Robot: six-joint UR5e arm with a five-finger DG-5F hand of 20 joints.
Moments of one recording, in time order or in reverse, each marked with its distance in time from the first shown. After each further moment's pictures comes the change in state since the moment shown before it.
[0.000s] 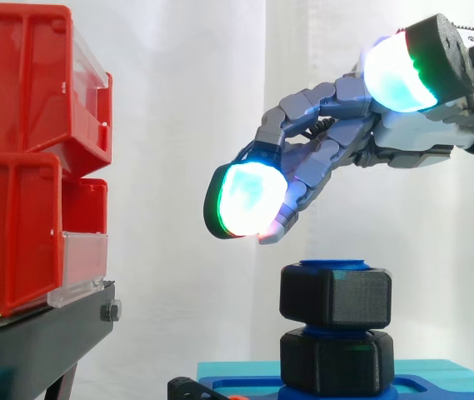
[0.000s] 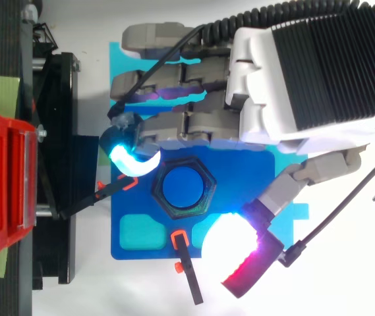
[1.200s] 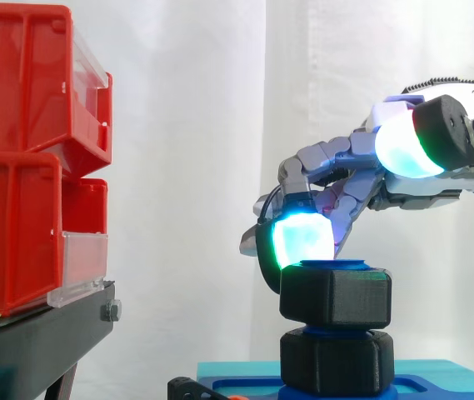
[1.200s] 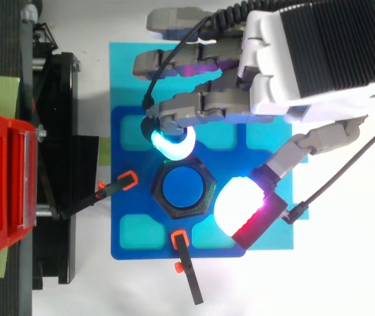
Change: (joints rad) arm -0.036 0.002 -0.066 0.034 -0.014 0.011
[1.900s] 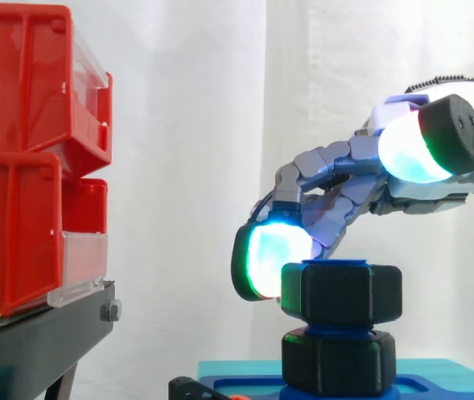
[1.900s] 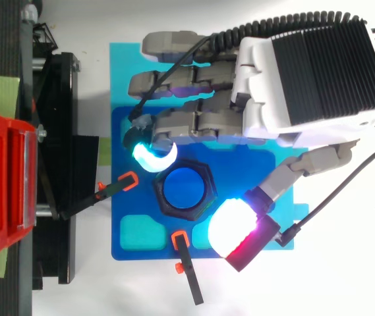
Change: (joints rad) arm 0.031 0.000 -0.011 0.002 0.032 0.000
